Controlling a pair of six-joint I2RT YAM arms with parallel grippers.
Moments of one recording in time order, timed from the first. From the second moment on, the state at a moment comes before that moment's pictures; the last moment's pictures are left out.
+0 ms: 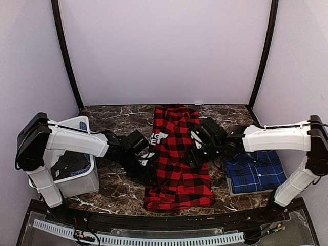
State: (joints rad) left arm -0.90 1.73 1.02 -0.47 0.44 -0.53; right arm 0.93 1.53 1.00 -0.46 0.13 0.40
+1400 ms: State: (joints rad) left arm -0.97 1.73 1.03 -0.44 0.36 -0.63; right arm 0.72 1.82 1.08 -0.34 0.13 0.45
